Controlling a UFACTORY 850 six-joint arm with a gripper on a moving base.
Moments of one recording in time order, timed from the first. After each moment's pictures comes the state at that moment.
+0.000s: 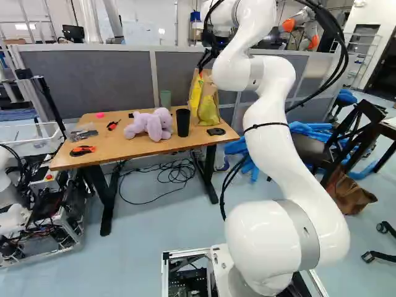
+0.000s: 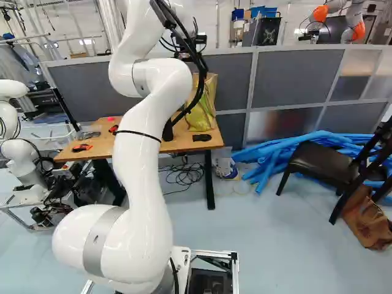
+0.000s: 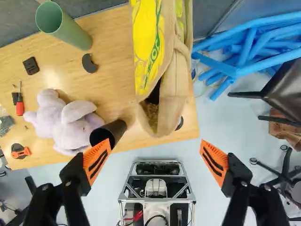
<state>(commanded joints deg) -2.3 -50.7 -146.3 1.4 -84.7 0.0</state>
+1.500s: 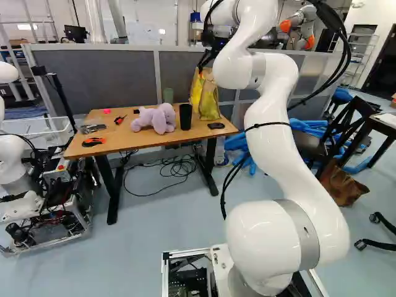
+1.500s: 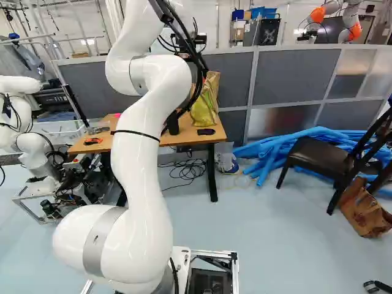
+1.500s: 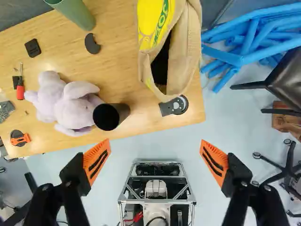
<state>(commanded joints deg) -2.2 -48.7 -142.4 1.4 -82.0 0.0</state>
